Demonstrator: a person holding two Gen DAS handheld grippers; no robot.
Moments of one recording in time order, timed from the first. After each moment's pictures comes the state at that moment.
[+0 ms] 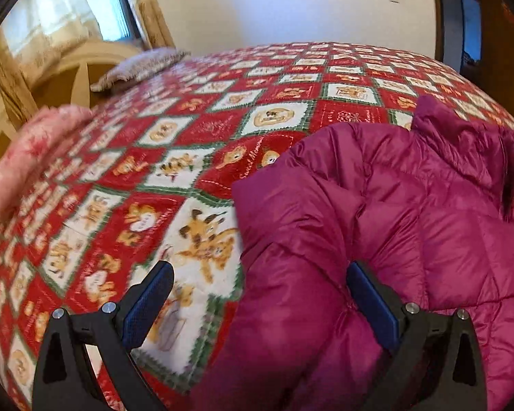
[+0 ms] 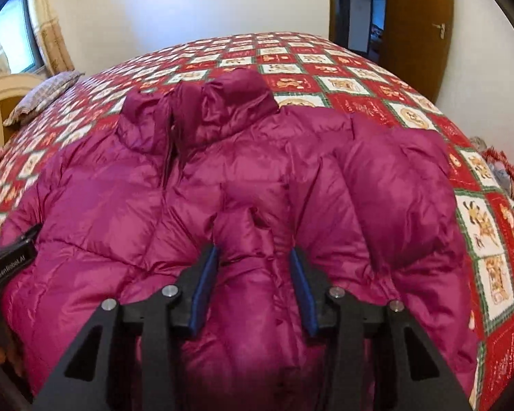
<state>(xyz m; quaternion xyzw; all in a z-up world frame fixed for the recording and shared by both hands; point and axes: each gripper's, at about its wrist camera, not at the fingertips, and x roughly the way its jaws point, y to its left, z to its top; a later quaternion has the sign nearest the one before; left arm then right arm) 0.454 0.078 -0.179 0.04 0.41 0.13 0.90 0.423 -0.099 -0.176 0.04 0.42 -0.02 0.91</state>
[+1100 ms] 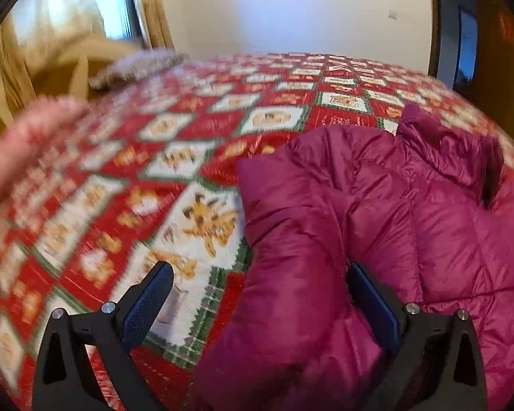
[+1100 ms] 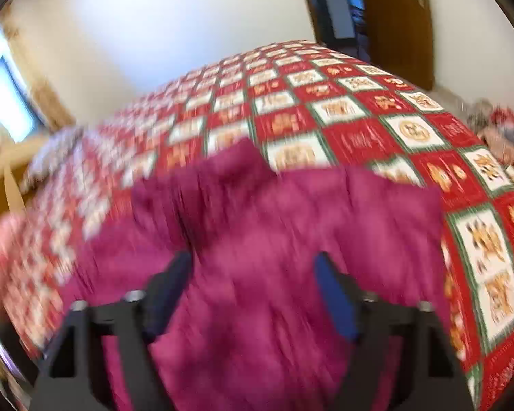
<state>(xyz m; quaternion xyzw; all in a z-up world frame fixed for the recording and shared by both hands) 0.432 0.073 -0.177 0.03 0.38 0.13 0.92 0.480 -0.138 -0.115 0.19 0.39 -0.01 0.90</state>
